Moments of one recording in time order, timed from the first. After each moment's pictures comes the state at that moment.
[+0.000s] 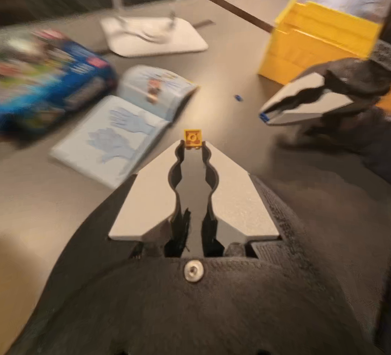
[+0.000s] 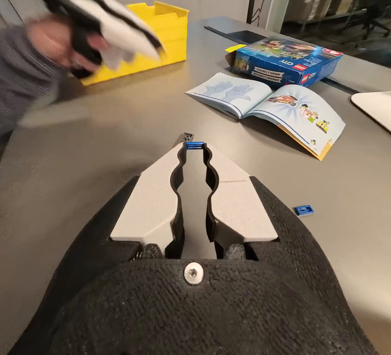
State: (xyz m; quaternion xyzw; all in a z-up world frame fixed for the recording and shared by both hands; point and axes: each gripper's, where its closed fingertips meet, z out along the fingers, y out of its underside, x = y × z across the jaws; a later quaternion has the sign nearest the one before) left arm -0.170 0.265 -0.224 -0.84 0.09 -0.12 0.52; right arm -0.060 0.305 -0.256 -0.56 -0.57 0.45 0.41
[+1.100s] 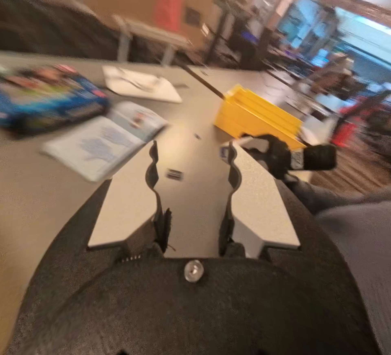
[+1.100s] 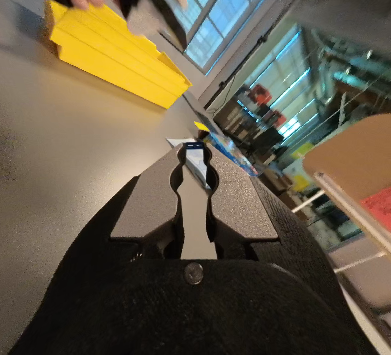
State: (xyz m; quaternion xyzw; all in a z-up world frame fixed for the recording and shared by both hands) left arm -0.169 0.199 -0.143 -0.77 0.01 -0.25 0.59; right arm -0.078 0.250 -0.210 -0.32 -0.62 0.29 0.66
